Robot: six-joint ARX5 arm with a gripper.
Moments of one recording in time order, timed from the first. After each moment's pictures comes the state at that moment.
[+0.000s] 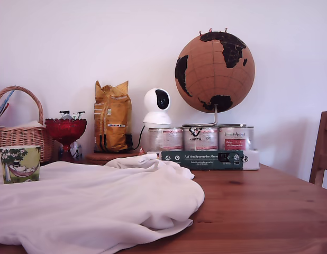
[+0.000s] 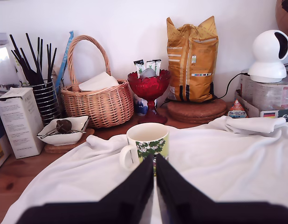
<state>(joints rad) 0.00 0.00 0.01 -0.01 0.00 0.01</state>
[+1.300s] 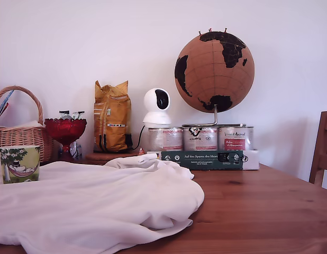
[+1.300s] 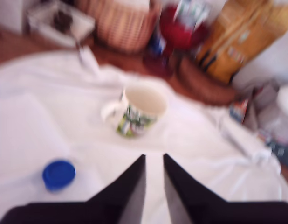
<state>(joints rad) 0.11 1.02 0.69 -0.40 0.12 -0.57</state>
